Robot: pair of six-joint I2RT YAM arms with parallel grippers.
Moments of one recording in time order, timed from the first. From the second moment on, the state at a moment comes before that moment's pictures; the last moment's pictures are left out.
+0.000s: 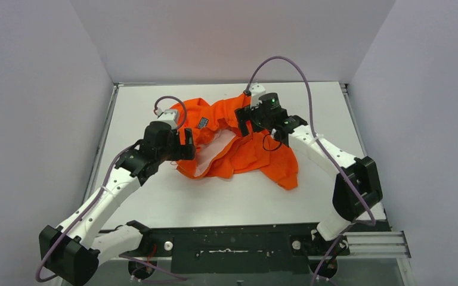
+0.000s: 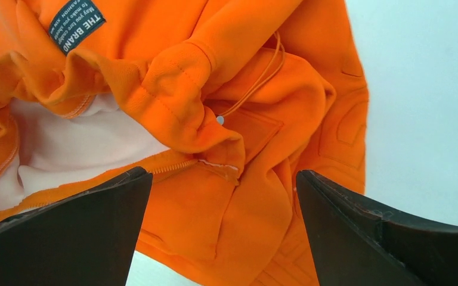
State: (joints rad) left arm -0.49 1.07 0.93 -0.51 -0.13 -0.38; right arm 0.54 1.58 1.27 -0.28 0.04 -0.01
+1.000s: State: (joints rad) left arm -0.53 1.43 0.92 -0.49 -0.36 -0.62; right arm 0.49 1.86 1.39 -0.22 -0.17 -0.01
